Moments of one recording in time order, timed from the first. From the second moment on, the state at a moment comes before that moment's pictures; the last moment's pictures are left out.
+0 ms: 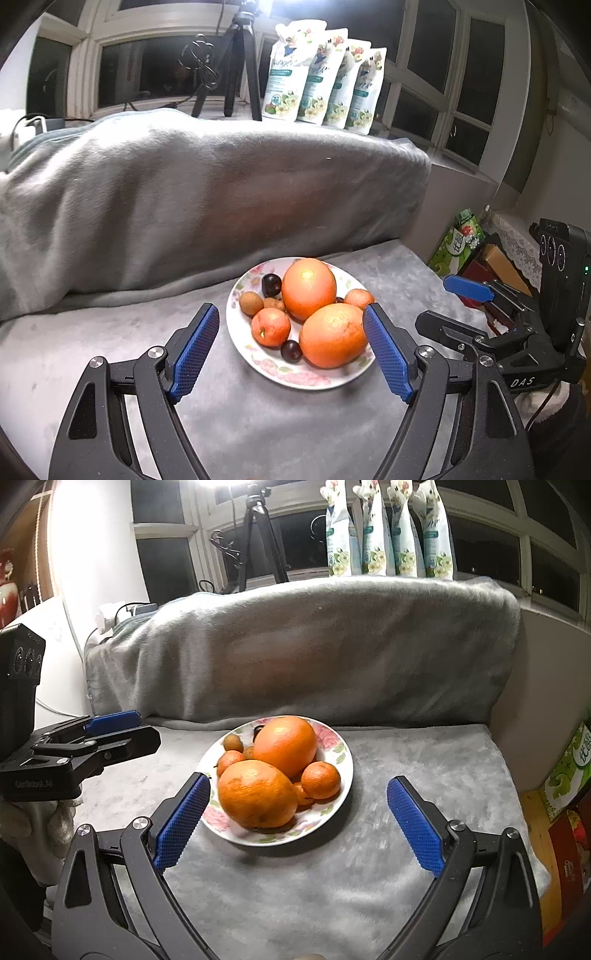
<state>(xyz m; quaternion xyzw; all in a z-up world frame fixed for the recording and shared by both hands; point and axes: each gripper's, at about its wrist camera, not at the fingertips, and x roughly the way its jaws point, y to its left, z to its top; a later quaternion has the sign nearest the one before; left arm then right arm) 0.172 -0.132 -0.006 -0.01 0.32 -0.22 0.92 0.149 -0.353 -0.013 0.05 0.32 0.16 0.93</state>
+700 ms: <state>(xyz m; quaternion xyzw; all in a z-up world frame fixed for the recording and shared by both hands) 0.111 -0.116 -0.008 -0.02 0.30 -0.18 0.93 0.106 -0.356 -0.003 0.05 0.30 0.11 0.95</state>
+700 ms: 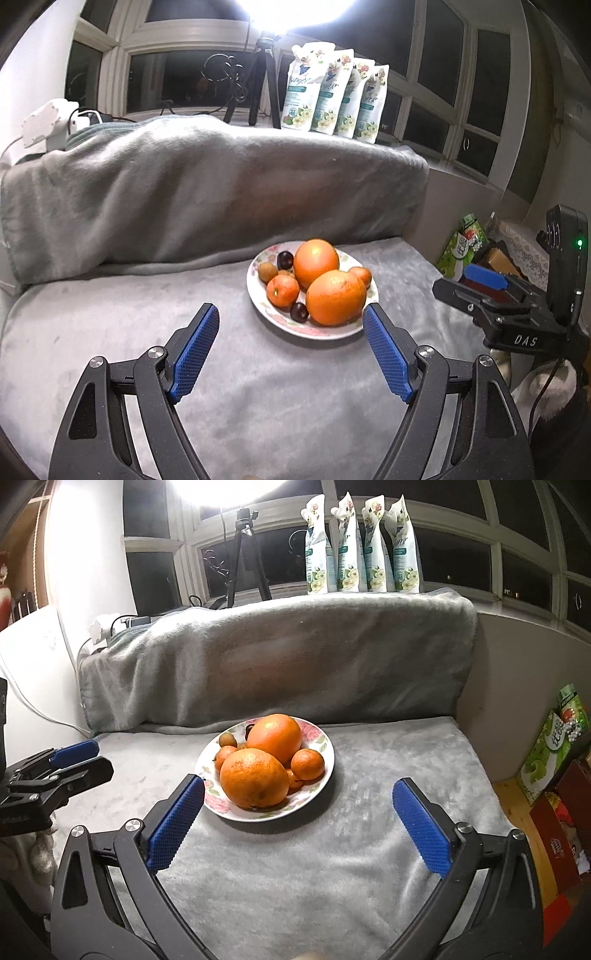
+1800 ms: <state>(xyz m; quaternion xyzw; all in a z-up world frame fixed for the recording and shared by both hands) 0.097 -0.111 -0.004 0.00 0.30 -0.14 0.94 0.102 -0.355 -0.008 0.07 0.31 0.11 0.94</state>
